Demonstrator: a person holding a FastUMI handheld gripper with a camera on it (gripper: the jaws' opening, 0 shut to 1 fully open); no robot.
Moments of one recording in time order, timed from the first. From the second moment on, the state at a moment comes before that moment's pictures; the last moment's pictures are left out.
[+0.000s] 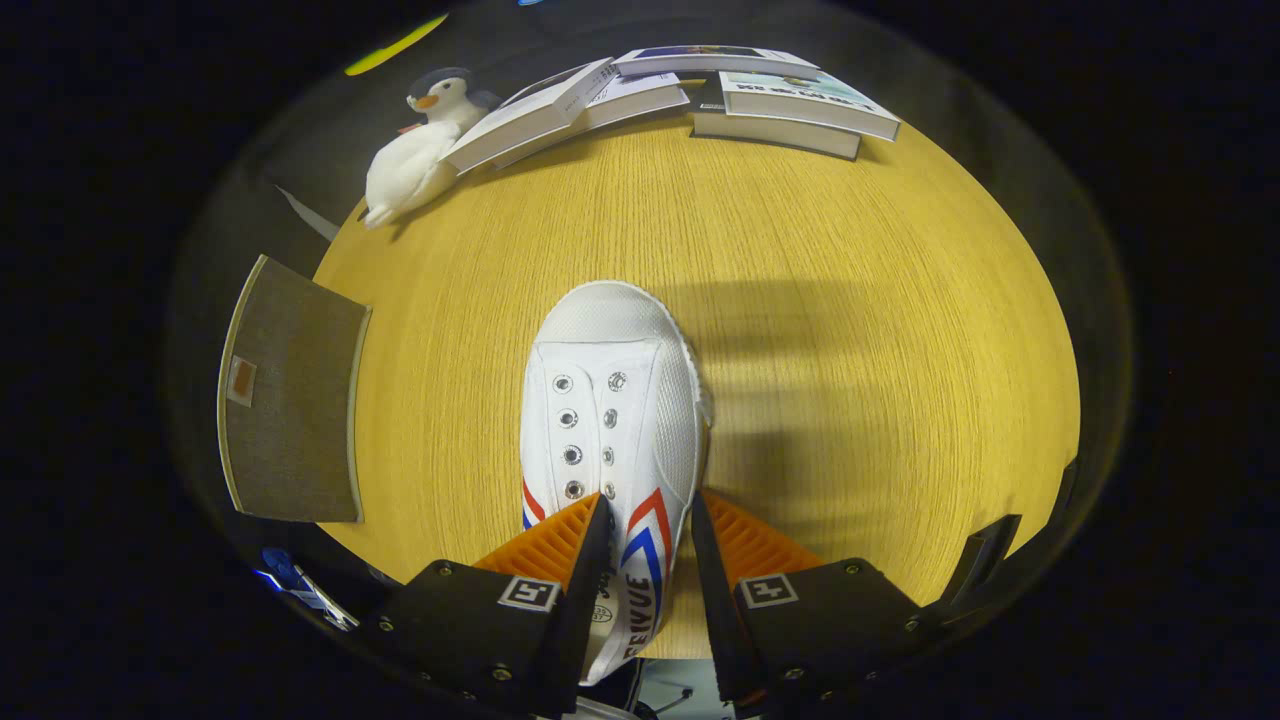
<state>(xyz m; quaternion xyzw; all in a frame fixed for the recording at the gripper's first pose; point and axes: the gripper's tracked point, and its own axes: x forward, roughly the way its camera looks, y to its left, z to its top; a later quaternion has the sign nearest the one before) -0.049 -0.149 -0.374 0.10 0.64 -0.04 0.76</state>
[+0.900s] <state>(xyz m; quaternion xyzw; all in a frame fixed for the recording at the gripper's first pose) -0.040 -0.133 -0.318 0.20 0.57 -0.09 0.79</state>
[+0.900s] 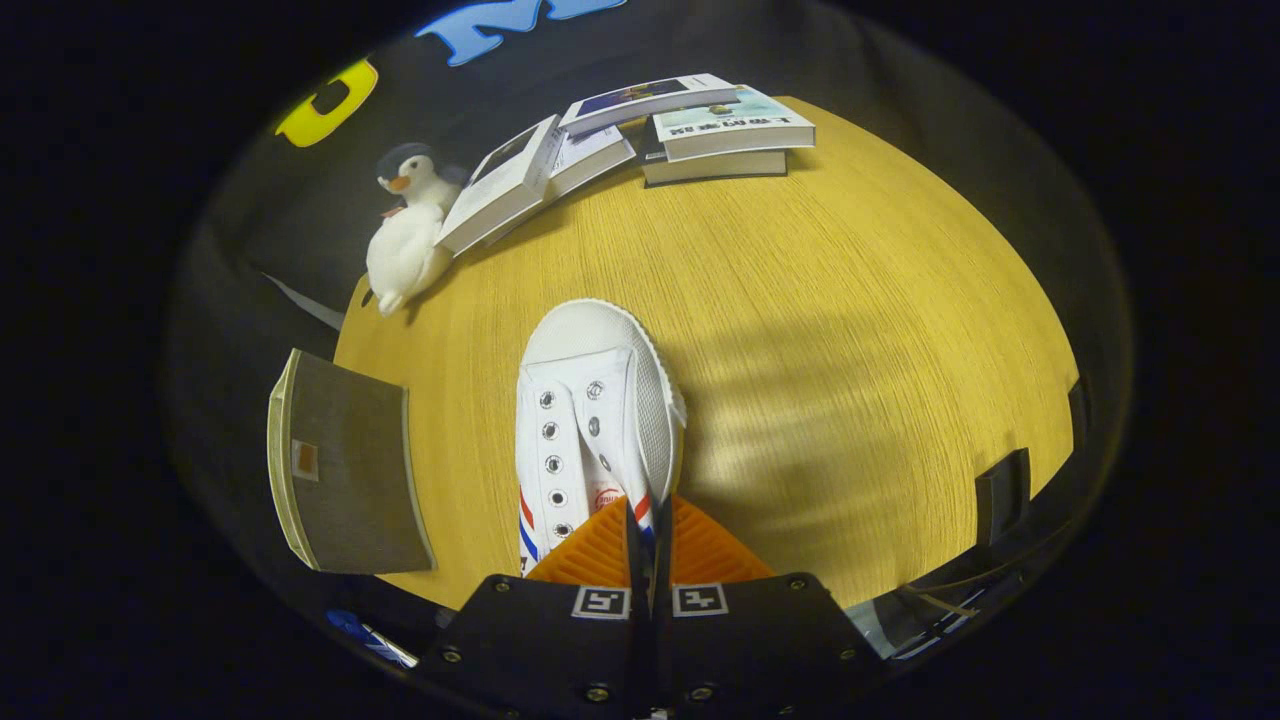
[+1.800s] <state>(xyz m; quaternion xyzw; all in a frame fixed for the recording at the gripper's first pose) 0.010 -0.005 -0.228 0.19 0.54 -0.02 0.82</state>
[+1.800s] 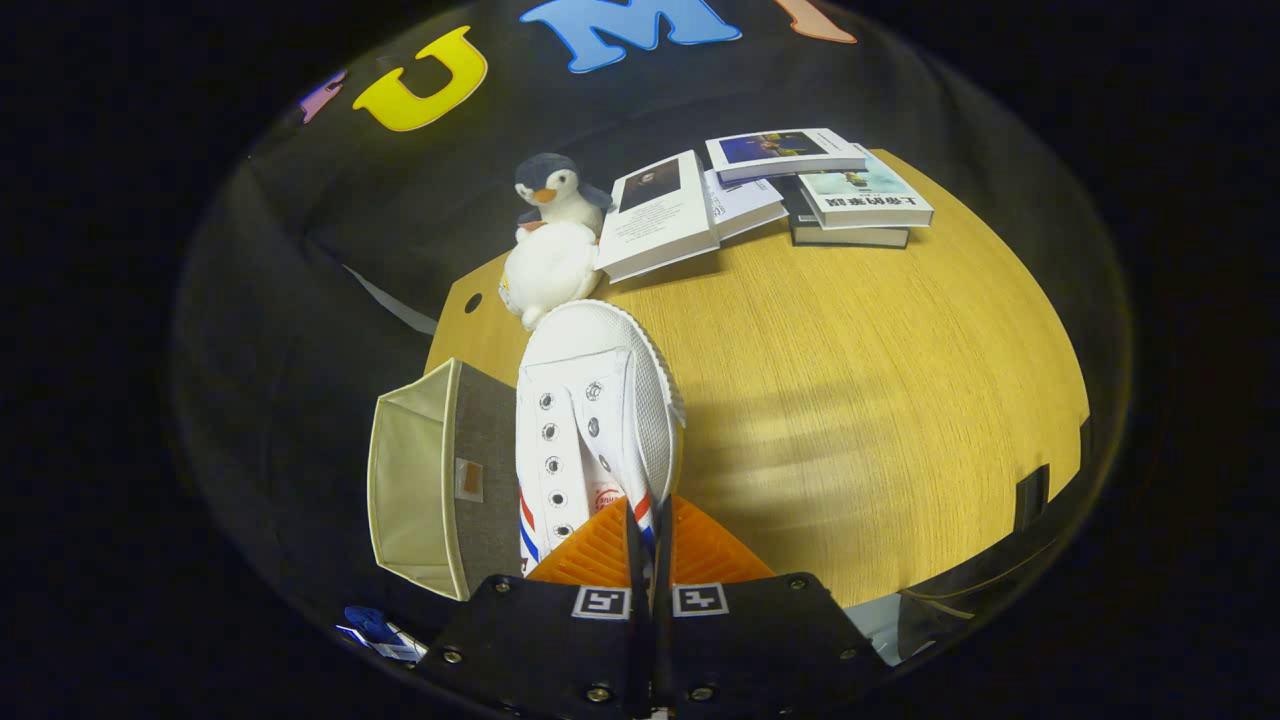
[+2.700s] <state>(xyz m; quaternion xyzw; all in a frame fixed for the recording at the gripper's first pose) 0.058 0.134 -0.199 0.17 0.52 0.06 0.83</state>
